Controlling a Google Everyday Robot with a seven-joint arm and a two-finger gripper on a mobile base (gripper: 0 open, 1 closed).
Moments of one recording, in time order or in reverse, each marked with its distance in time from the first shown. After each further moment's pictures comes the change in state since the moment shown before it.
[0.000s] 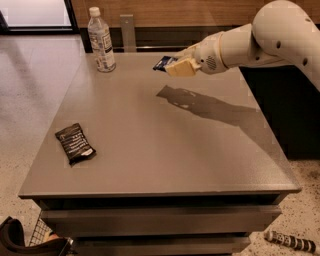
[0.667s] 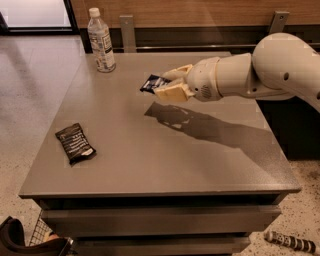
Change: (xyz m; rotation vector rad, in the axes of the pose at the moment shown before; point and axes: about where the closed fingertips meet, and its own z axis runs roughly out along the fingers) arm 0.009 0.088 -0.004 -0.074 -0.083 -0.046
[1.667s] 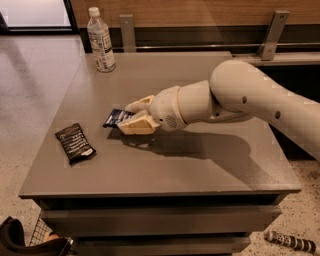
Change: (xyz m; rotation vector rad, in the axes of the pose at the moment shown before) arm 0.006 0.107 0.061 -0.226 0.009 0.022
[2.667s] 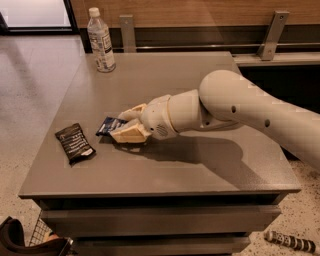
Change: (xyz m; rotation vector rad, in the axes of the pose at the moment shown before) arm 0.006 0.019 0.022 -0.008 0.014 0.003
